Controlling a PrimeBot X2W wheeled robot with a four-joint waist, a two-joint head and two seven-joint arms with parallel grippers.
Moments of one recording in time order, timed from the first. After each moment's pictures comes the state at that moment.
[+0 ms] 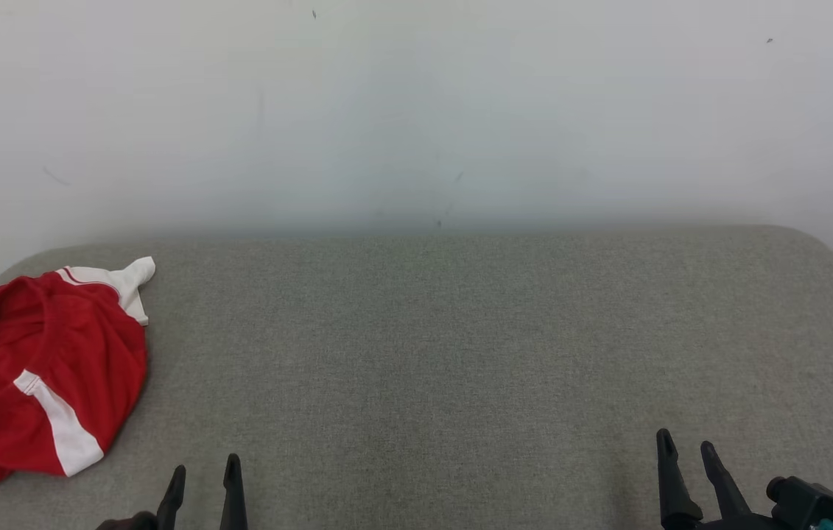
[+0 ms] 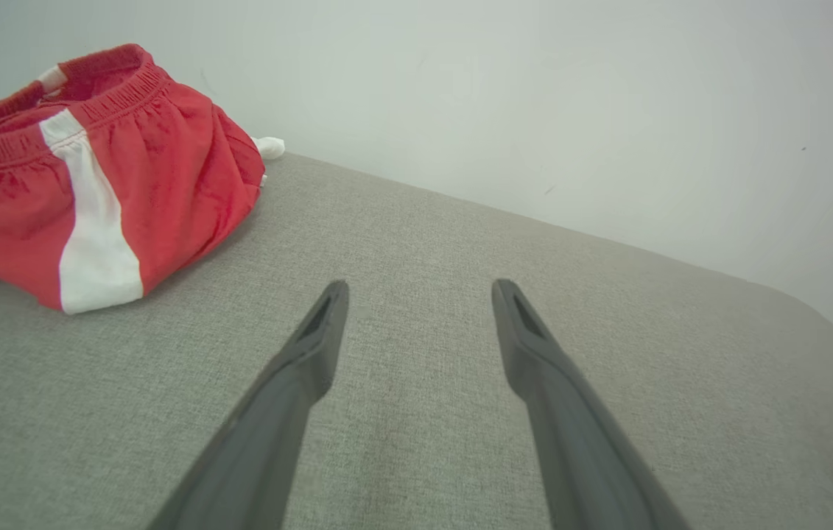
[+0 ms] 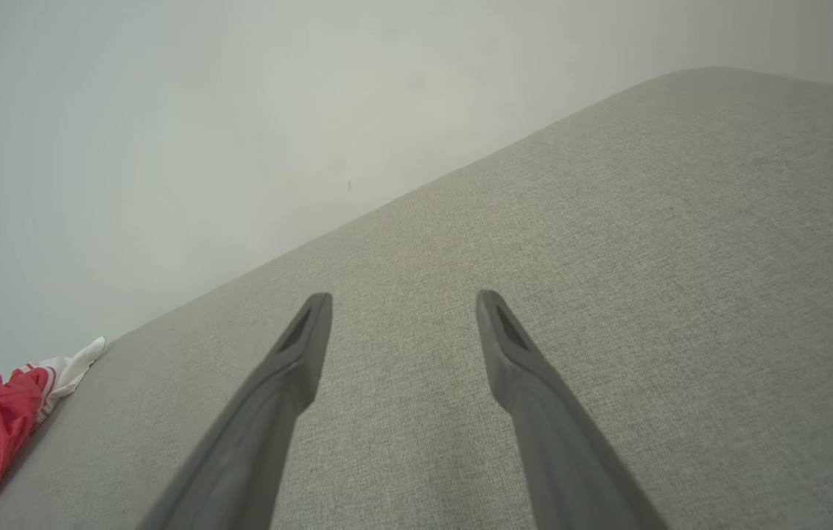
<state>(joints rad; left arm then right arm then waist) 0.02 0.13 -0.16 0.23 -0.48 0.04 -0.18 0.02 -0.04 -0.06 0.30 0.49 0.13 -0.12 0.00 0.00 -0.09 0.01</state>
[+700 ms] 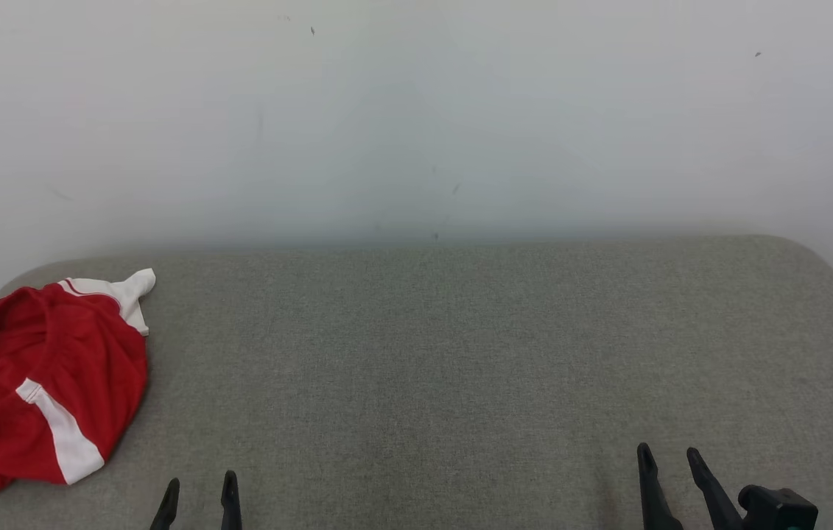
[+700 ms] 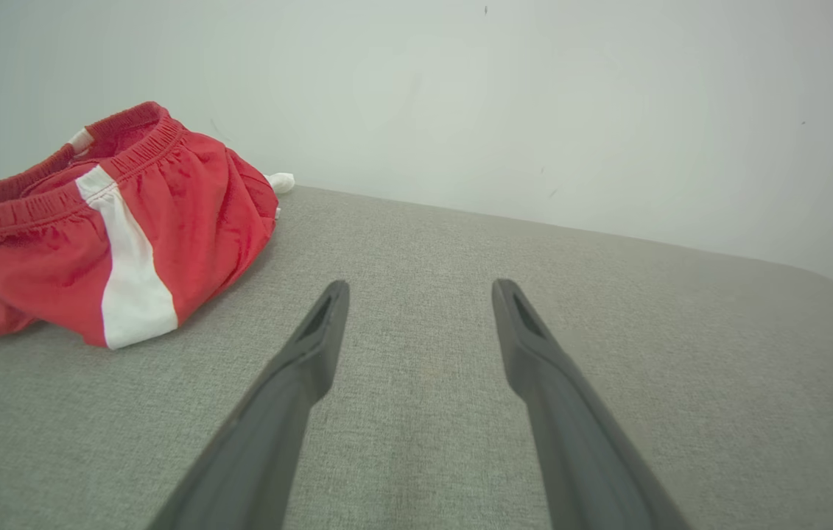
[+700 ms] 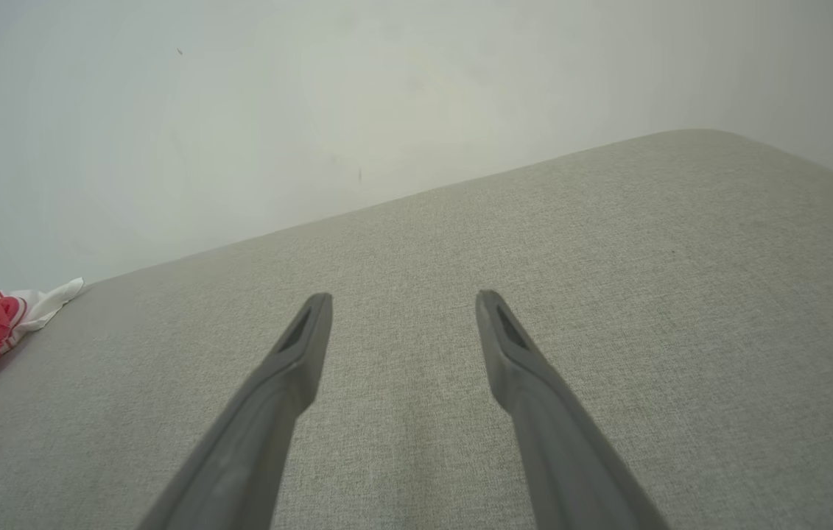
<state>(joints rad) 0.06 0.12 -0.12 0.22 -0.34 0.02 -0.22 0.04 -0.05 -0.02 0.31 0.30 0.13 -0.16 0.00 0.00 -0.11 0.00</state>
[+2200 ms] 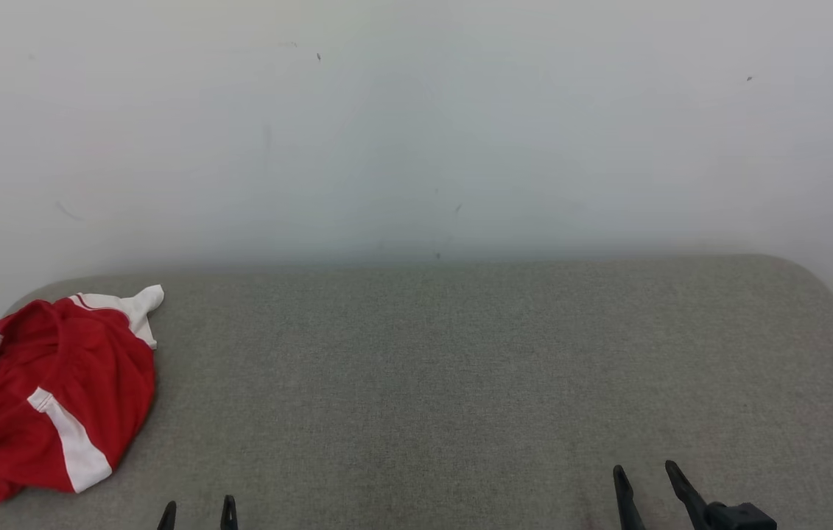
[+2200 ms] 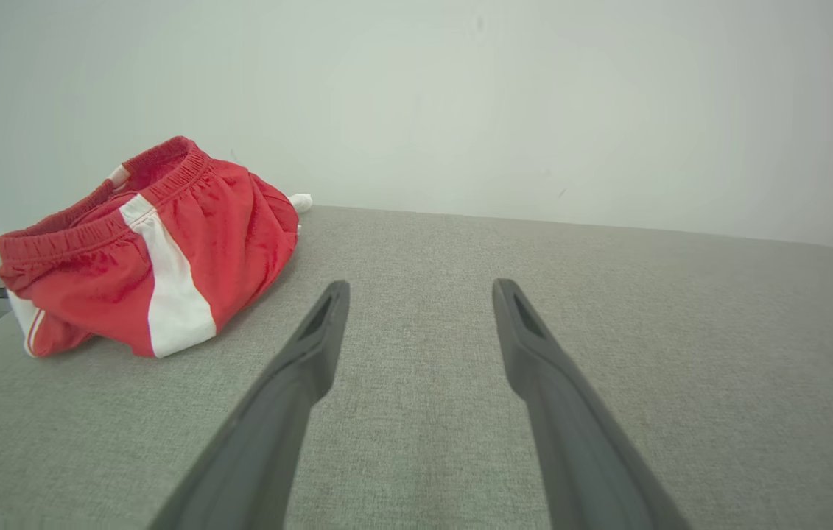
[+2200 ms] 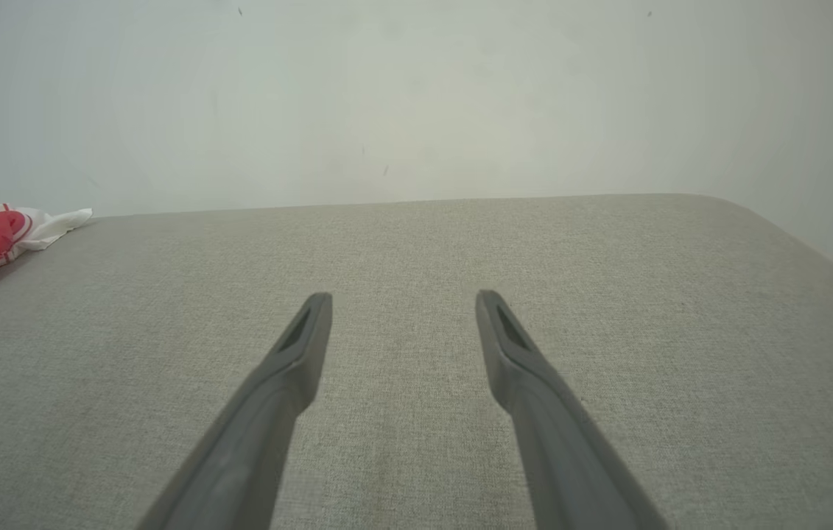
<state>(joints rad) 0.12 0.06 -0.04 0.24 -0.17 -0.03 -0.26 0.07 -0.05 0.02 0.32 0.10 0.13 -0.19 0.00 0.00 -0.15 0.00</state>
